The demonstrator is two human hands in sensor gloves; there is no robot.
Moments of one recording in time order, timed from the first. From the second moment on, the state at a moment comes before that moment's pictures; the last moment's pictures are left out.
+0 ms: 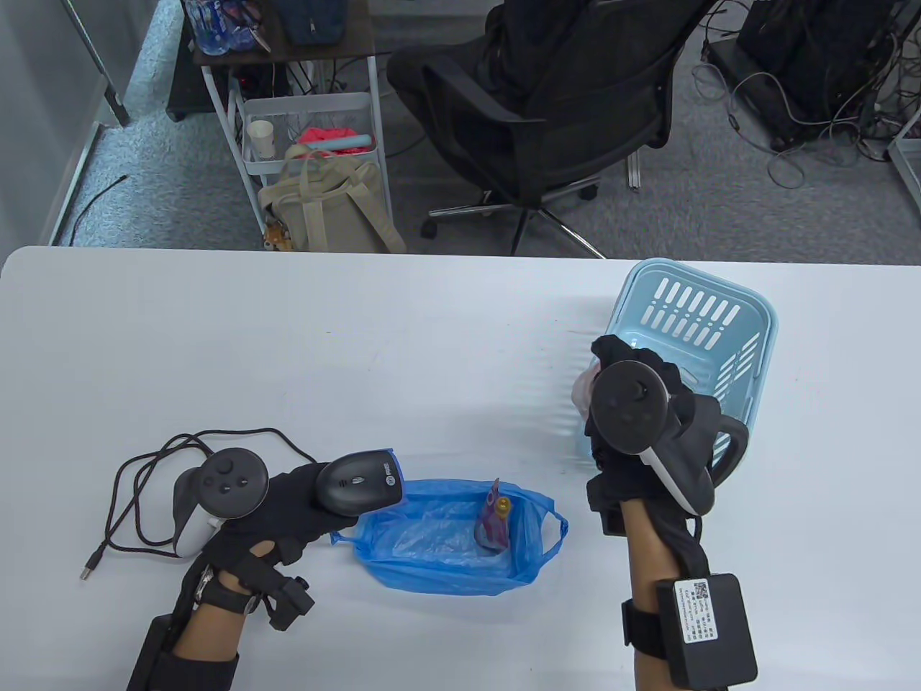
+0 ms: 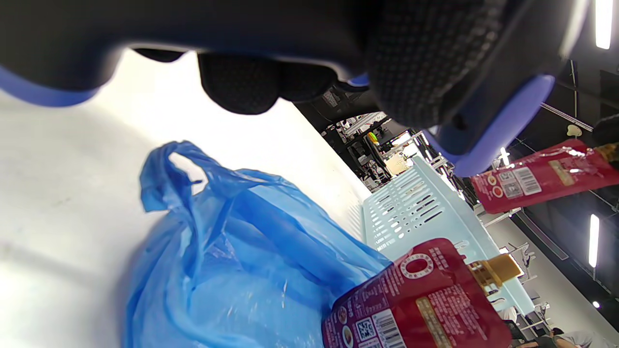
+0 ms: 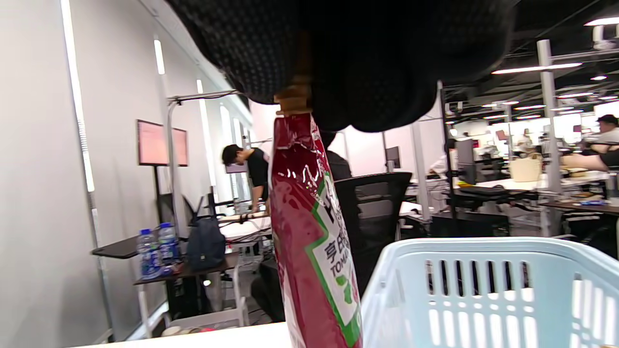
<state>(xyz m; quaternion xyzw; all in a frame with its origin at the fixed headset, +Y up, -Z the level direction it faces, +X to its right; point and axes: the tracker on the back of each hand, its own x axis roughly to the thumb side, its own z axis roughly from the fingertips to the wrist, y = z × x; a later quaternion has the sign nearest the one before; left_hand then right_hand) -0.247 -0.714 -0.213 -0.13 -0.14 0.42 0.89 0.127 -0.517 -0.230 -0.03 -0.14 0.98 0.11</state>
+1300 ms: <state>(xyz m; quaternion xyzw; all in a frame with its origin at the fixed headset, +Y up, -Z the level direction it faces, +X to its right) -0.224 -0.716 -0.208 -0.15 -0.19 0.38 0.89 0.013 -0.578 -0.207 0.16 0.01 0.98 0.11</state>
